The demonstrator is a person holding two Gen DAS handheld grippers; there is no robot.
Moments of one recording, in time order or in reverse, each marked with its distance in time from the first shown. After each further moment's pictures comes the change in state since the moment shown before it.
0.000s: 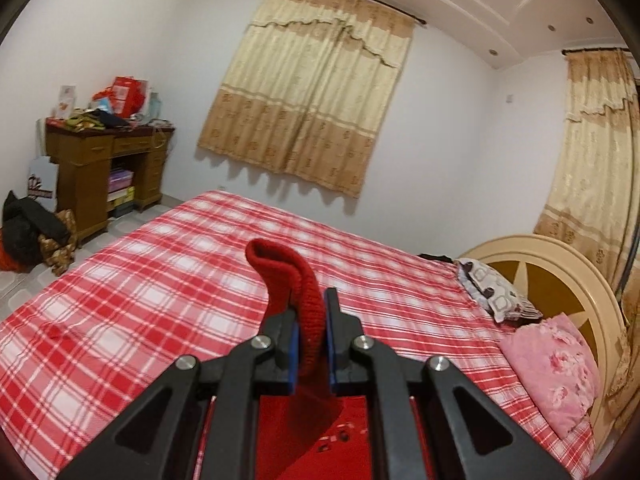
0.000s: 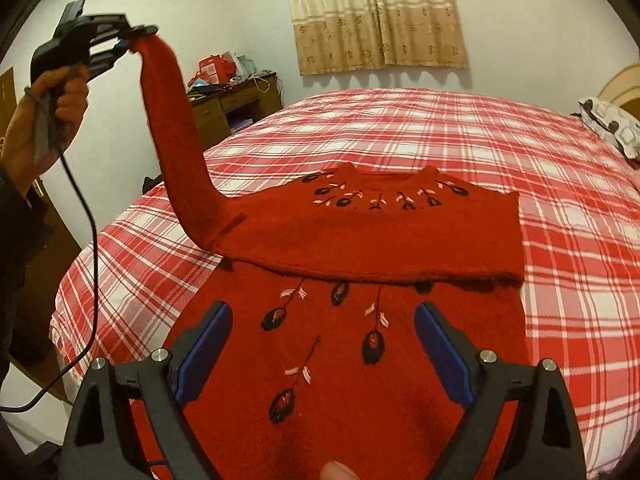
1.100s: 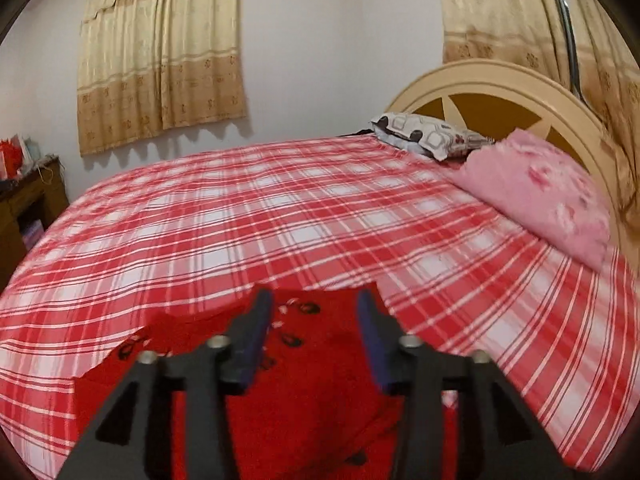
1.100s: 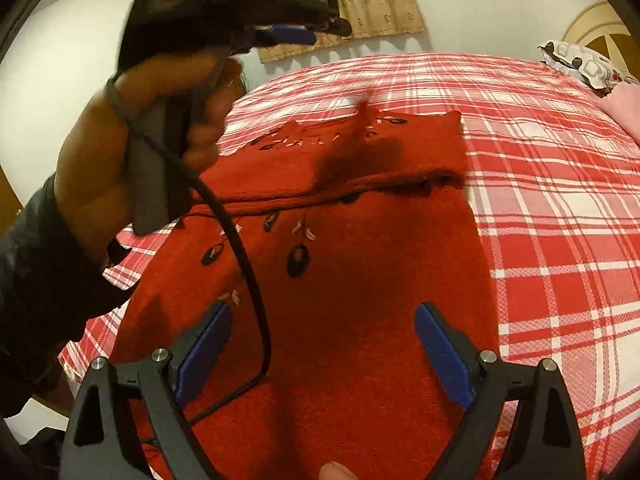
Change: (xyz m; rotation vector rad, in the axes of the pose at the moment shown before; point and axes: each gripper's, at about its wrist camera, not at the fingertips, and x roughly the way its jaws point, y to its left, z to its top) left arm 0.105 -0.195 -0.186 0.477 0.257 -0.149; right arm -0.003 -0.057 -0.062 0.141 0.062 -0.036
